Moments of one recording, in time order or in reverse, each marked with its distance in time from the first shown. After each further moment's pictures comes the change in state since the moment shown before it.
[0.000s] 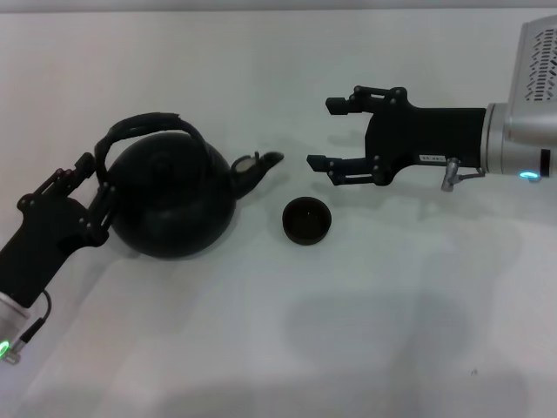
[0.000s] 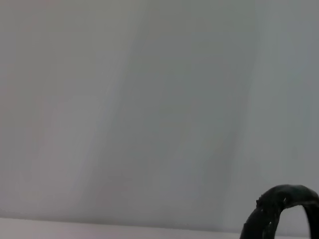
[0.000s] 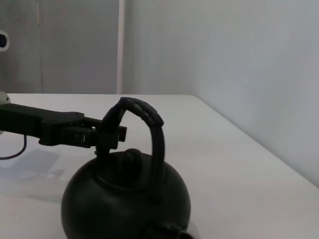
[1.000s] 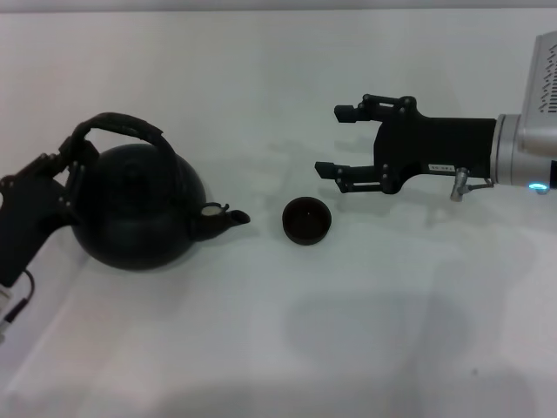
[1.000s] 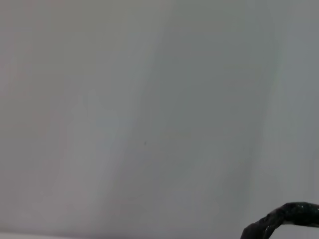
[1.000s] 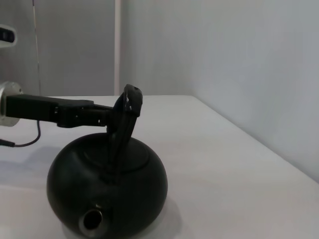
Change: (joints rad) left arm -0.007 0.015 0.002 0.035 -0.039 -0.010 -0.040; right arm -0.033 -0.002 0.005 0.002 0.016 0.016 -0.016
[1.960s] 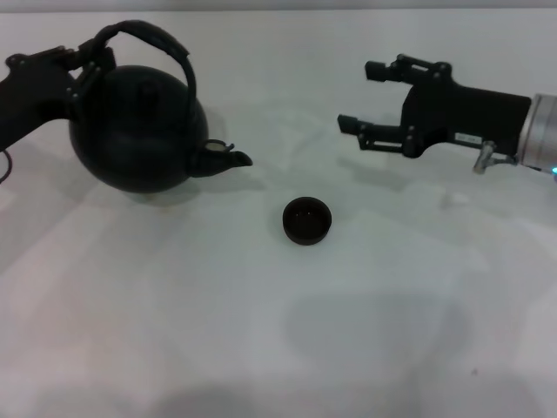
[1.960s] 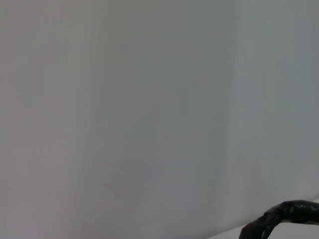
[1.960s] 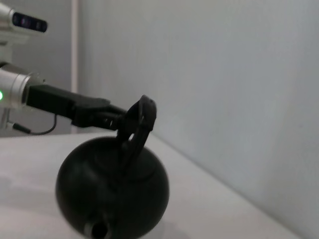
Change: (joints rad) left arm 0.093 -0.012 0.060 0.925 0.484 -0.427 -0.673; right arm -0.032 -0.002 0.066 0.032 0.139 0.006 -0.082
